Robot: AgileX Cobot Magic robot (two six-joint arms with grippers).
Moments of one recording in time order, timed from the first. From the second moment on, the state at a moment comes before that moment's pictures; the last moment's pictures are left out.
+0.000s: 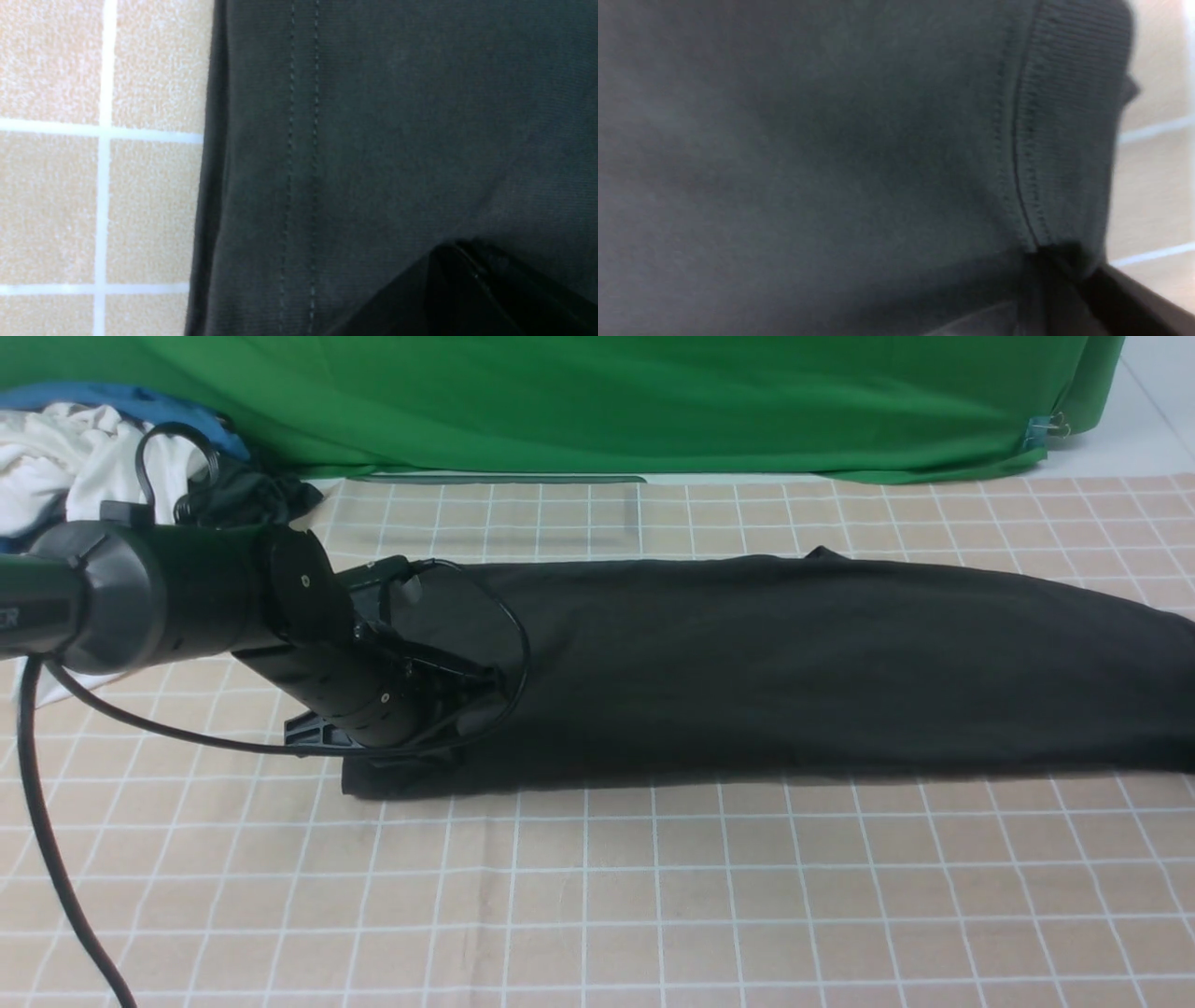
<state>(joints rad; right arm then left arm) -0.40 2.01 -1.43 0.09 0.94 -0.08 -0.23 1.84 -1.09 -0.28 0.54 -0.13</state>
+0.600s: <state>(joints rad) -0.43 2.00 -1.62 -0.08 1.11 0.01 -0.23 1.83 -1.13 -0.26 0.61 -0.13</state>
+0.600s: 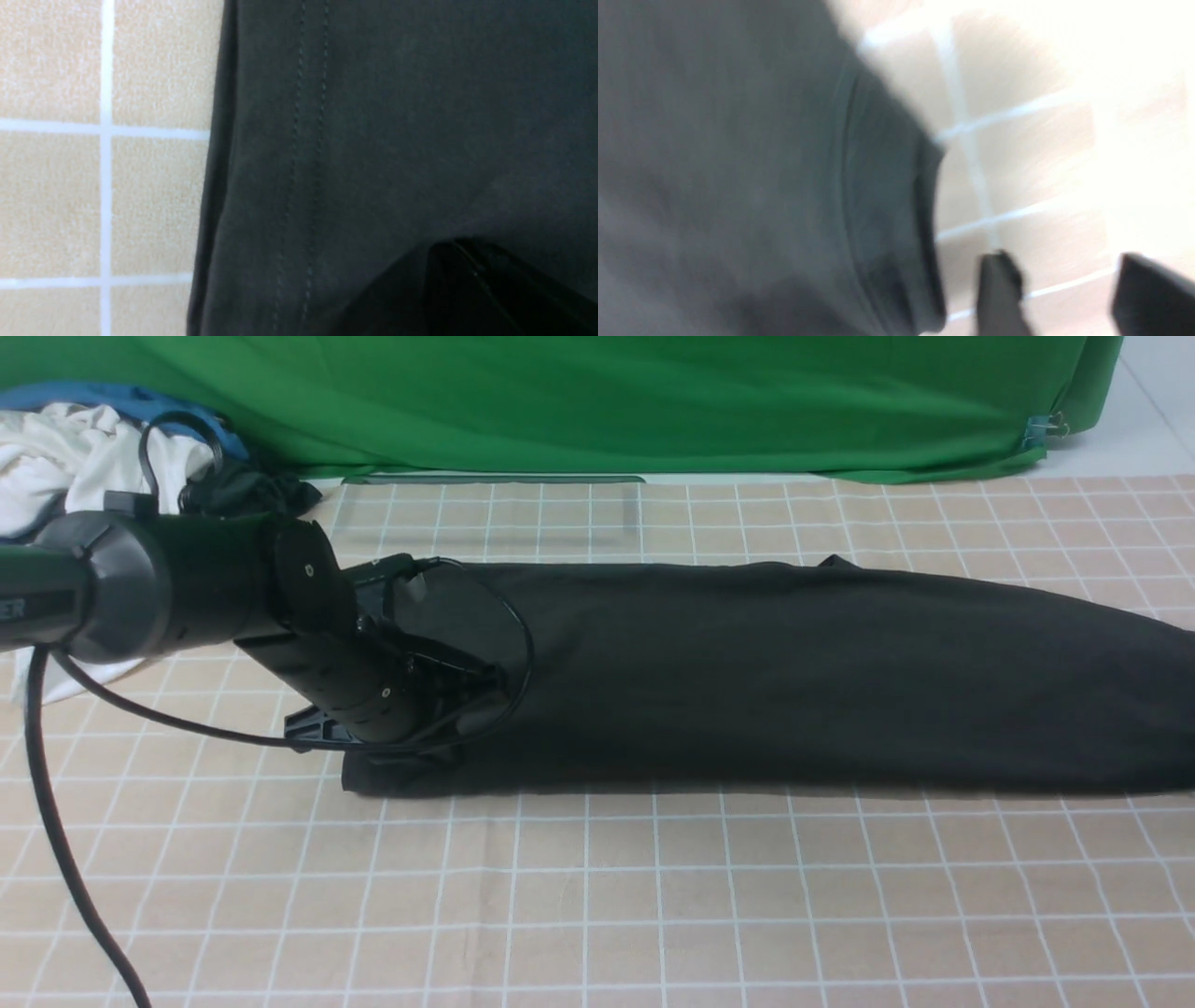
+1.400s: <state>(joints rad) -0.39 2.22 -1.75 0.08 1.16 -0.06 -0.23 1.58 -1.13 -0.20 0.78 -0.18</state>
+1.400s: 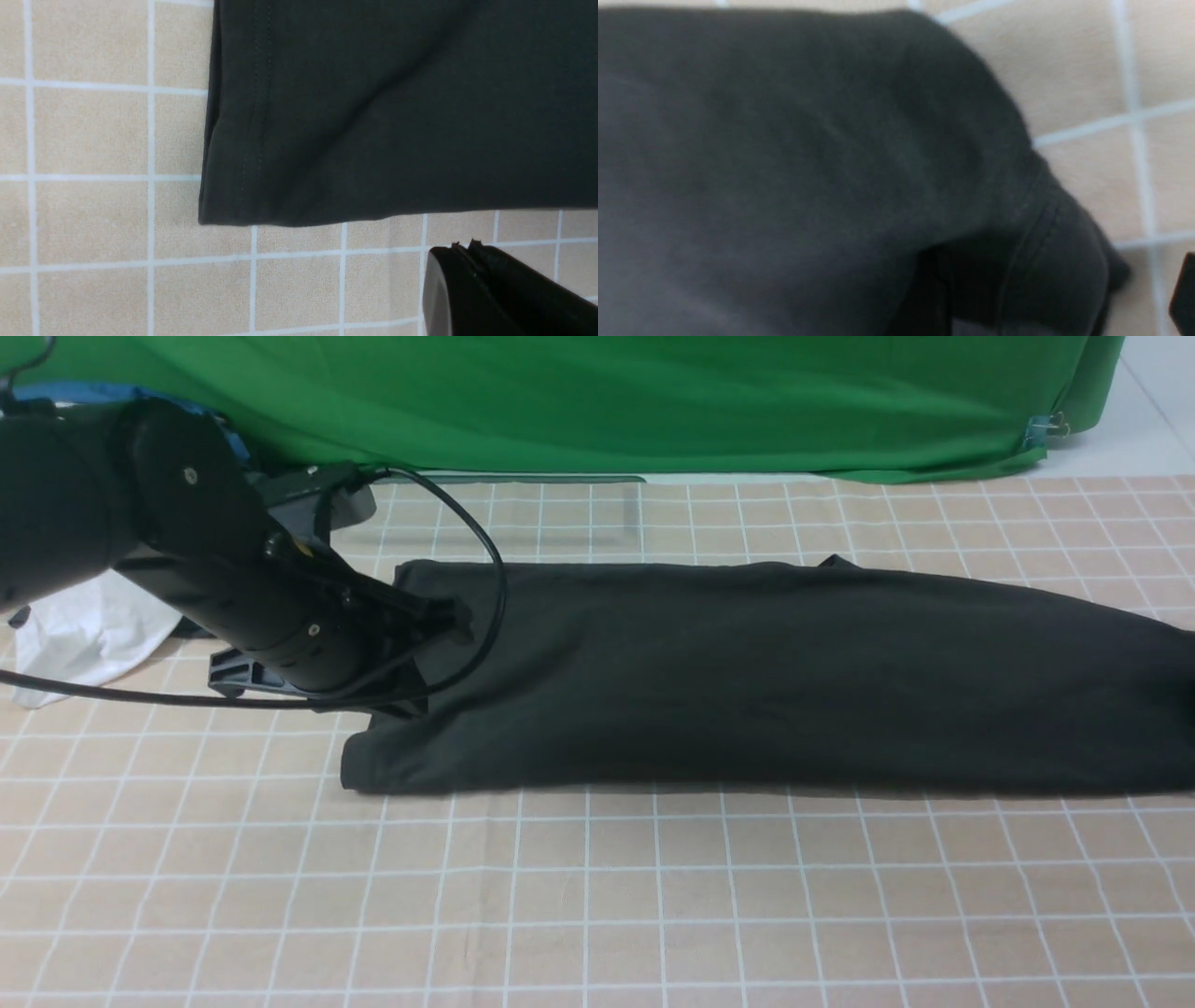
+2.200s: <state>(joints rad) -0.41 2.11 -1.88 -0.02 1.22 -0.09 -0.23 1.45 -1.13 -0.18 0.81 -0.18</state>
